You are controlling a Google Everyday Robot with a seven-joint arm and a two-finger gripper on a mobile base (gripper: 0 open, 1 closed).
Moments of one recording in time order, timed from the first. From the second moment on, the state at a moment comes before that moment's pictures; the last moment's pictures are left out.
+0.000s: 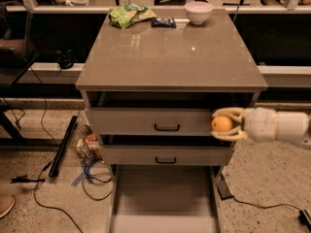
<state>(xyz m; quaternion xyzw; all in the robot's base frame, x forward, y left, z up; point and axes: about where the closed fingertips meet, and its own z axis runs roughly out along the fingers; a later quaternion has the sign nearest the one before) 0.539 -0.195 0.744 -0.62 0.51 0.17 0.56</state>
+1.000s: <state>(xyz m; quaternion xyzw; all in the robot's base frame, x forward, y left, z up) 0.592 -0.209 0.881 -0.61 0.49 0.18 0.60</state>
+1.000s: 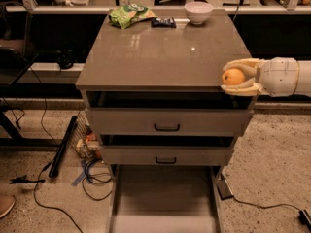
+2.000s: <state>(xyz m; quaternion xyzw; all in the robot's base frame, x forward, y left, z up) 0.670 -0.202 0.915 -0.56 0.52 0.20 0.62</state>
